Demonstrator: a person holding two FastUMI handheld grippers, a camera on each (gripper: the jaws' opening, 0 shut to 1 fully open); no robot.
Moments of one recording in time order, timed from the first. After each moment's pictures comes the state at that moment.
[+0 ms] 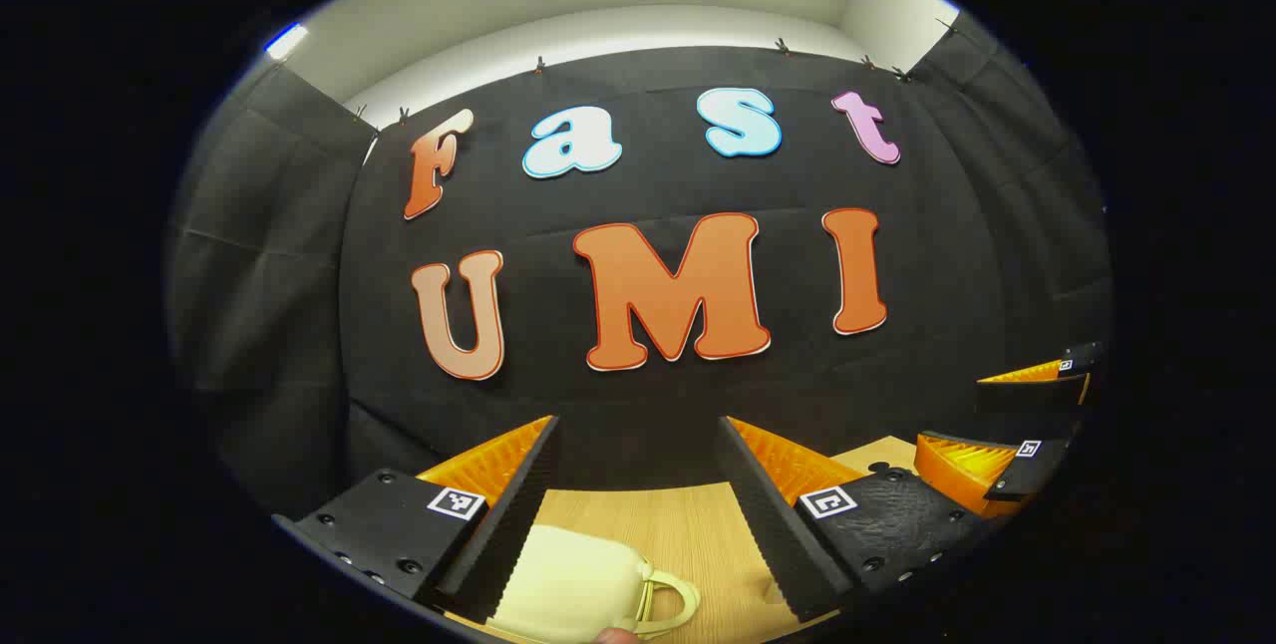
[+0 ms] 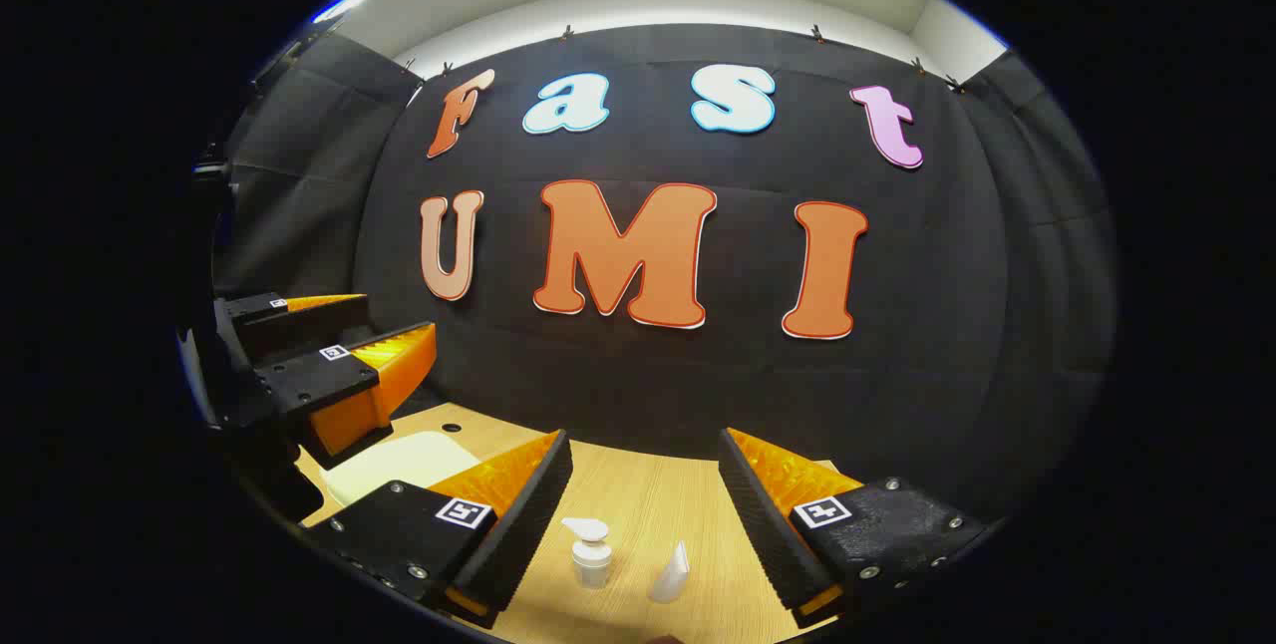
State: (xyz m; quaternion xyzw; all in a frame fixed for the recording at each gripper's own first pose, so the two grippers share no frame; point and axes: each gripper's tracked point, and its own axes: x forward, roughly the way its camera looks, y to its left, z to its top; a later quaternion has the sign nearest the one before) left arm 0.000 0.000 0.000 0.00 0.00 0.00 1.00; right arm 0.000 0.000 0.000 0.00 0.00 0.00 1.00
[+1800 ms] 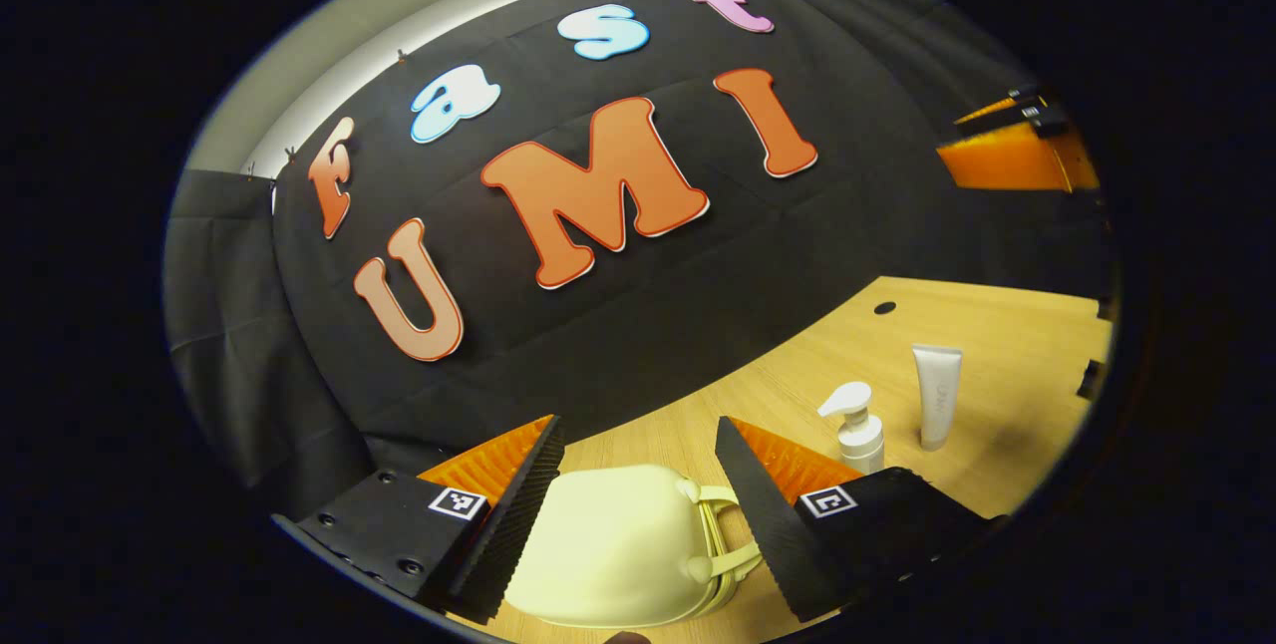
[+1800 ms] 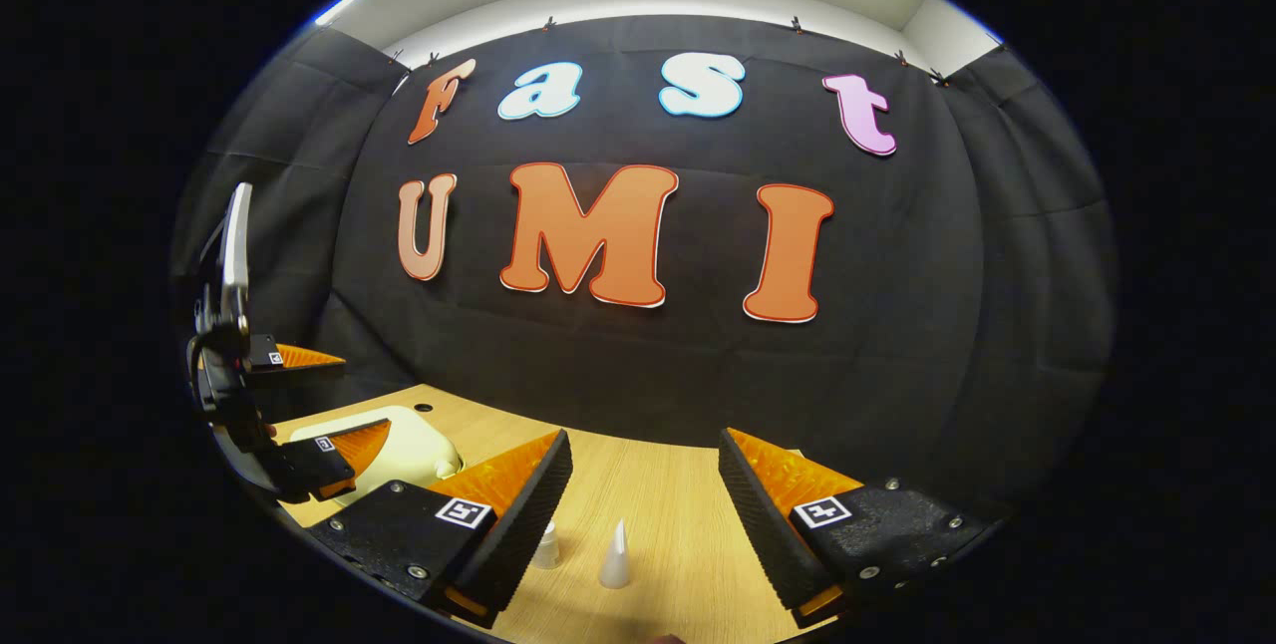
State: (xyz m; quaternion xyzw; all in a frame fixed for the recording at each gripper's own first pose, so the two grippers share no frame) left arm -0.009 -0.019 -0.143 0.20 0.12 -0.07 0.97; right arm -0.011 -0.054 -0.034 -0.01 0.02 -0.02 1.00
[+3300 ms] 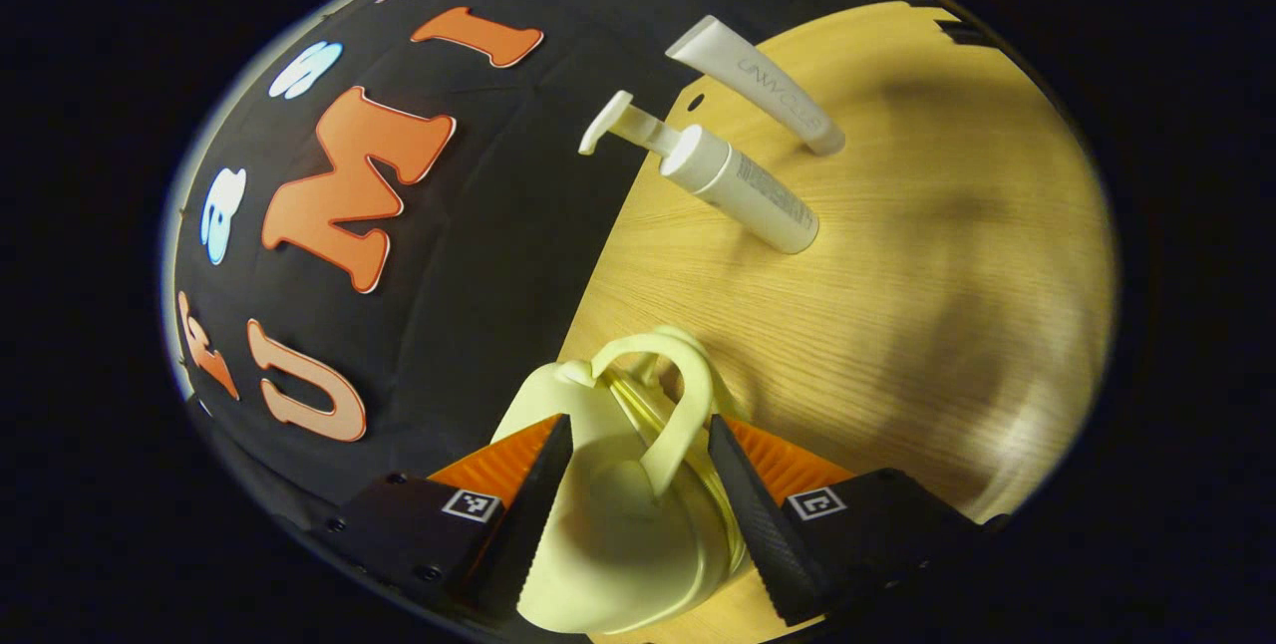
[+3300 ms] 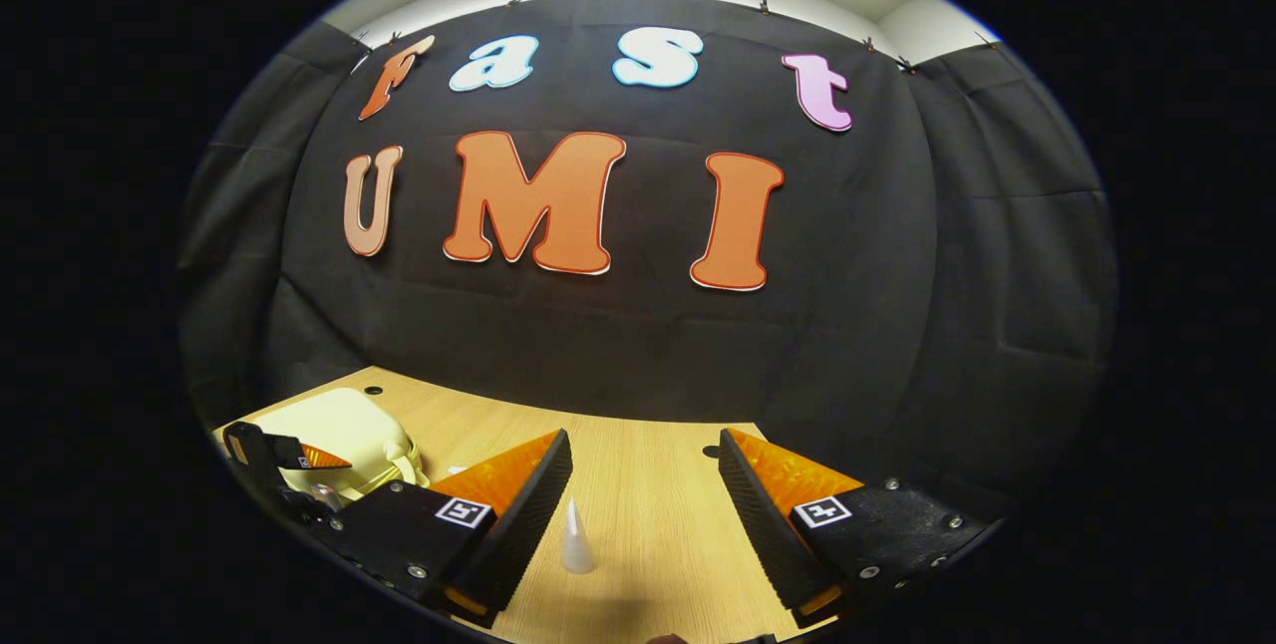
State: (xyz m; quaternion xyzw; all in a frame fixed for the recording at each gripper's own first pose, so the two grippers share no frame) left arm -0.020 -0.031 -0.342 0.49 0.21 -0.21 0.82; right arm -0.012 -0.088 -0.058 -0.01 0.06 -0.10 0.99
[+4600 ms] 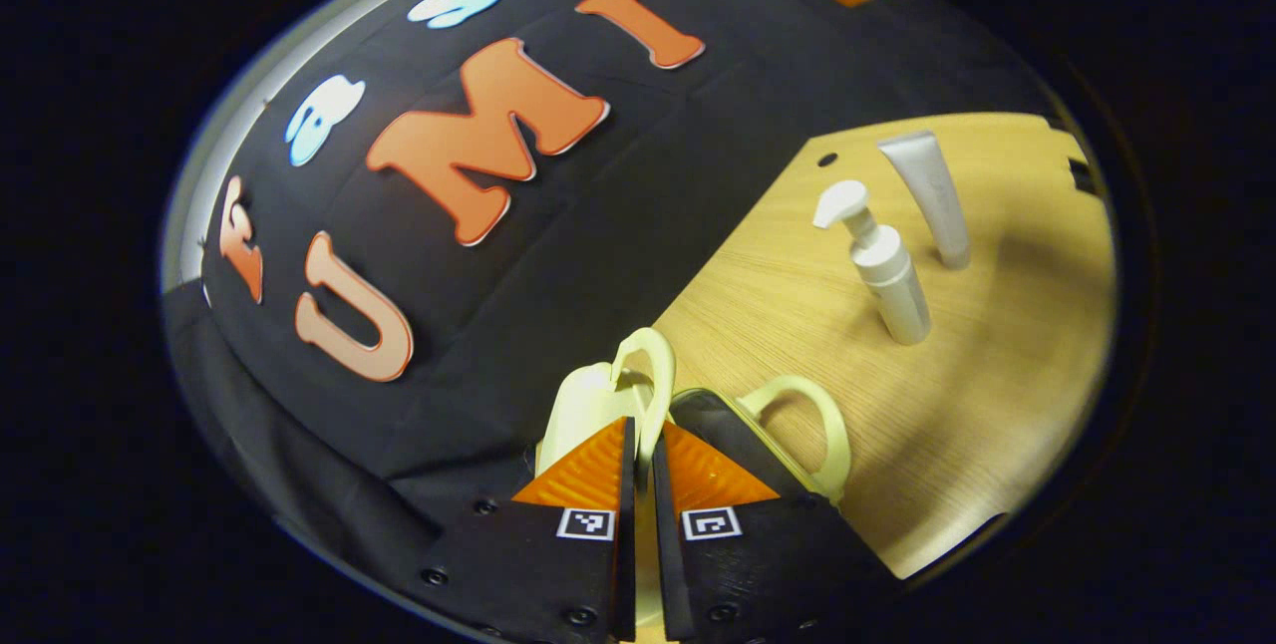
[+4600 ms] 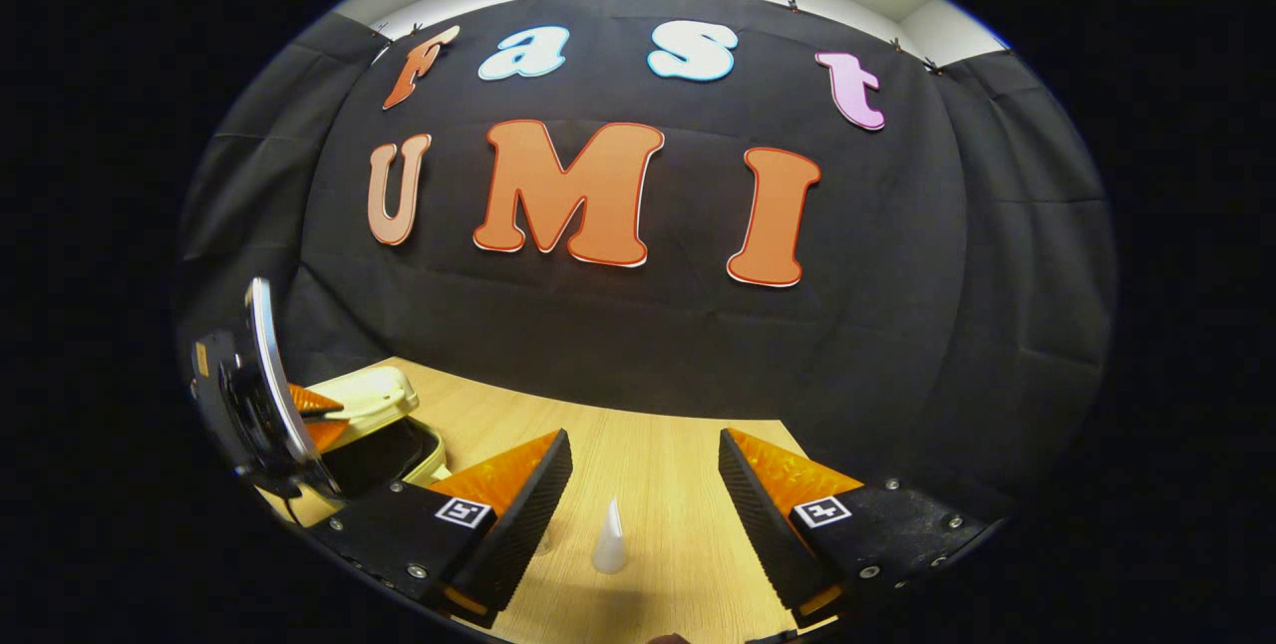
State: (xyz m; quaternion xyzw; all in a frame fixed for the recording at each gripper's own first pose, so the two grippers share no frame) left arm 0.021 0.024 -0.227 0.32 0.20 -0.11 0.92; right arm -0.001 -0.046 -0.063 -0.02 0.07 -0.07 1.00
